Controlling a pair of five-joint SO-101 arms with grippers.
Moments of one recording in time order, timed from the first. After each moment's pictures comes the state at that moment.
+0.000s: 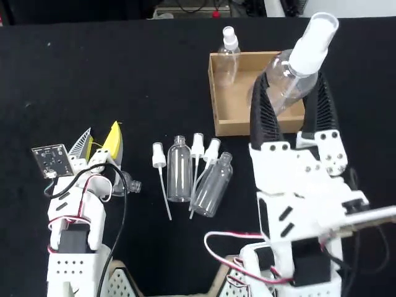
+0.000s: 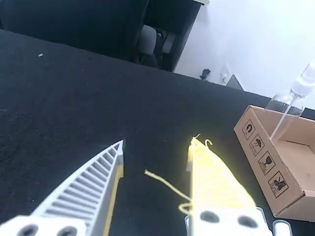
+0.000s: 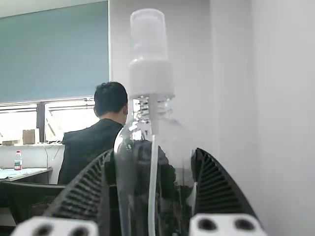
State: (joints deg) left arm -5.6 -98.3 96.2 19.1 12.4; right arm -7.6 -85.2 54.6 12.8 -2.9
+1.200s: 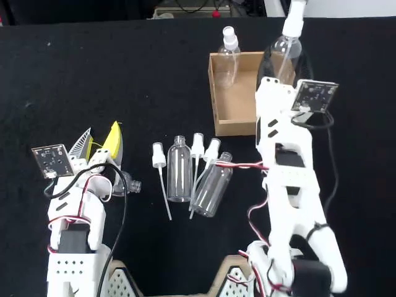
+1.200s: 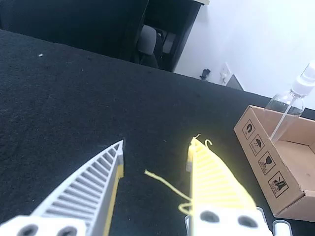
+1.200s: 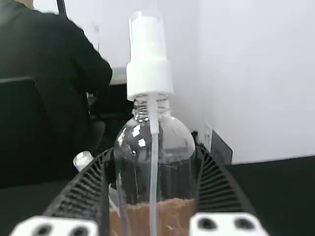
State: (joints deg) left arm -5.6 -98.3 96.2 19.1 12.4; right arm 5.8 -24.4 59.3 -28.2 -2.9
